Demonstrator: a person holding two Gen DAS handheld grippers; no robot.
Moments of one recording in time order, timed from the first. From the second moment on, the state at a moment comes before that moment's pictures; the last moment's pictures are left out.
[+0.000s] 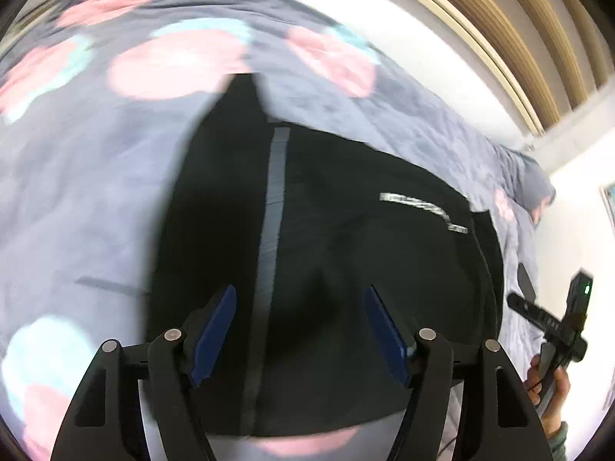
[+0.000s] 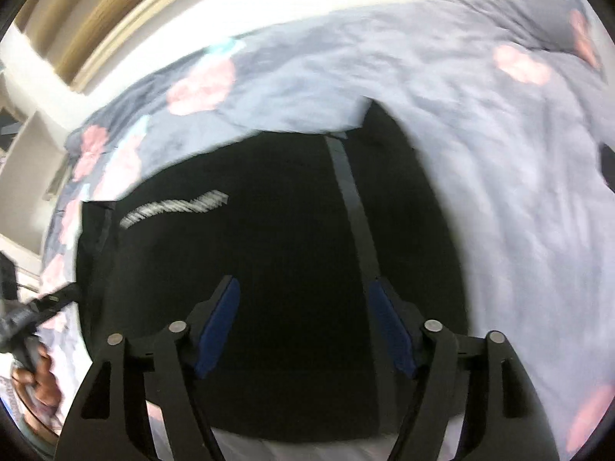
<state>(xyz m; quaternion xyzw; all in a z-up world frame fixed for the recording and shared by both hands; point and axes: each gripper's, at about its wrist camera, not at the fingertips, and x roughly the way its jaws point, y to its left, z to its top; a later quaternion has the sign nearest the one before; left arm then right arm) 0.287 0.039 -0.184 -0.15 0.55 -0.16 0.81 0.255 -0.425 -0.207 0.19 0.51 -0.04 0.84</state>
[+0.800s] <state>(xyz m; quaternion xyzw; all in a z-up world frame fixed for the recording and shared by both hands) 0.293 0.111 -0.287 -0.35 0.59 -0.15 0.72 0.231 -0.505 -0.266 0.26 0.54 -0.06 0.80</state>
